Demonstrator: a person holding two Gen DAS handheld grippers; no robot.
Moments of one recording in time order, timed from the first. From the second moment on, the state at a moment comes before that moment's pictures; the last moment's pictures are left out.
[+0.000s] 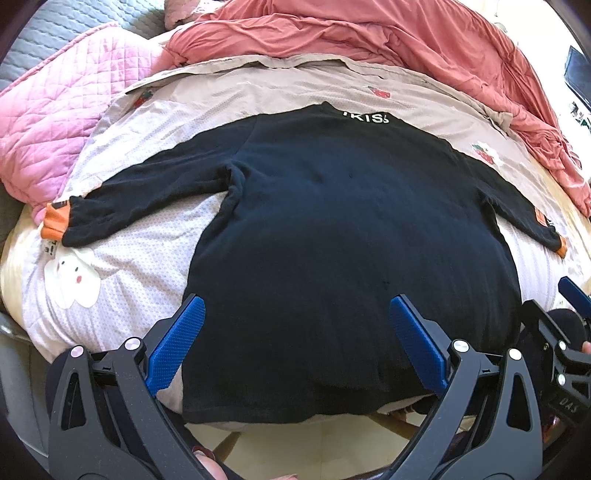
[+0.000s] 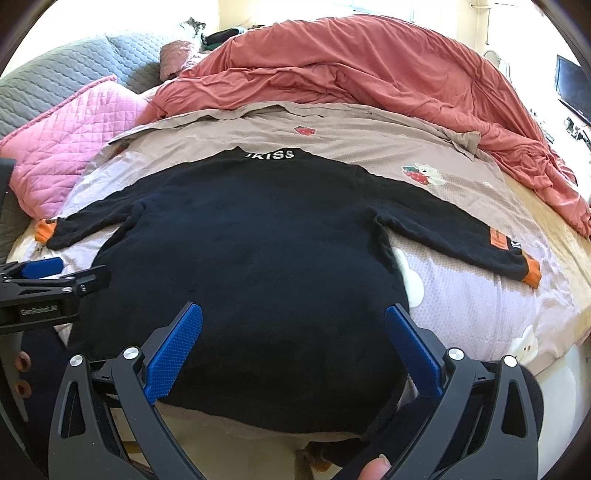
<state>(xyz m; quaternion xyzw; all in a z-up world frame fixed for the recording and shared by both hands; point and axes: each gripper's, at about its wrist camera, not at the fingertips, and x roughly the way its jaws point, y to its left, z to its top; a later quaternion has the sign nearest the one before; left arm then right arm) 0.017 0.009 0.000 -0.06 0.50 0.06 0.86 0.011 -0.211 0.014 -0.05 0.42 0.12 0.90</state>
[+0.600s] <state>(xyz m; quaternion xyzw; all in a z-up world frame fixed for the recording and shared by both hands) 0.086 0.008 0.021 -0.05 0.48 0.07 0.87 0.095 -0.225 0.046 -0.03 0.39 0.08 0.92</state>
